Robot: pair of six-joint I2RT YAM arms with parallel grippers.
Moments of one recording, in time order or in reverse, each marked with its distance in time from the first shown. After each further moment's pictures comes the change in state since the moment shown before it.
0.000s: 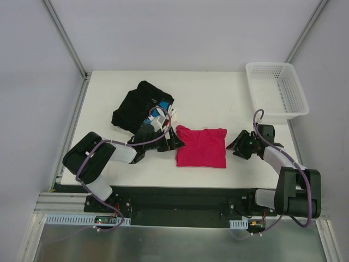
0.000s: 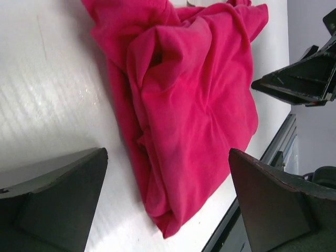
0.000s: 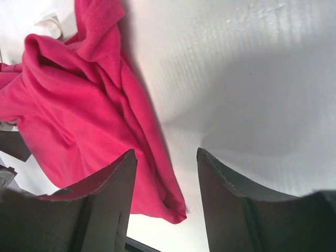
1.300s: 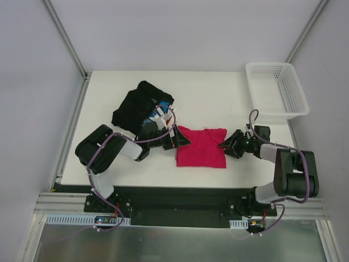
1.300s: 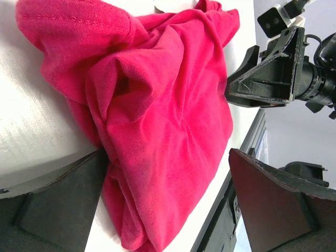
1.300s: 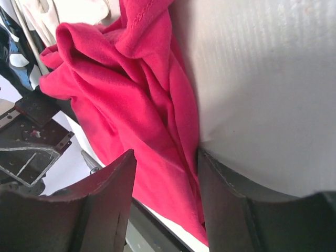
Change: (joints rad) left arm -0.006 0.179 0.086 0.175 0.106 -0.101; right arm 0.000 0.188 -0.046 0.270 -0.274 0.132
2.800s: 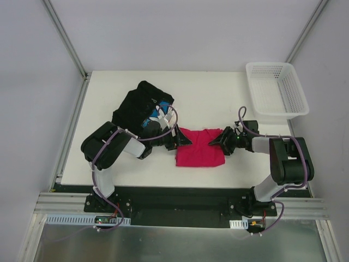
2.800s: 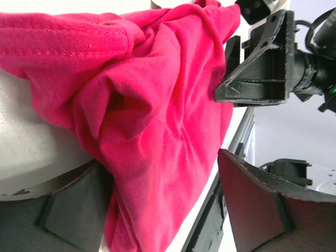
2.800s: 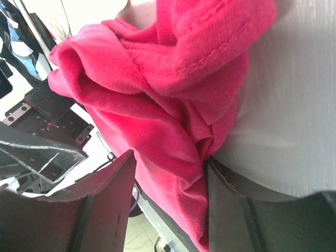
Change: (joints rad) left arm 0.000 0.064 0.044 0.024 0.062 -0.072; right arm 0.144 0.152 0.103 0.026 -0.049 0.146
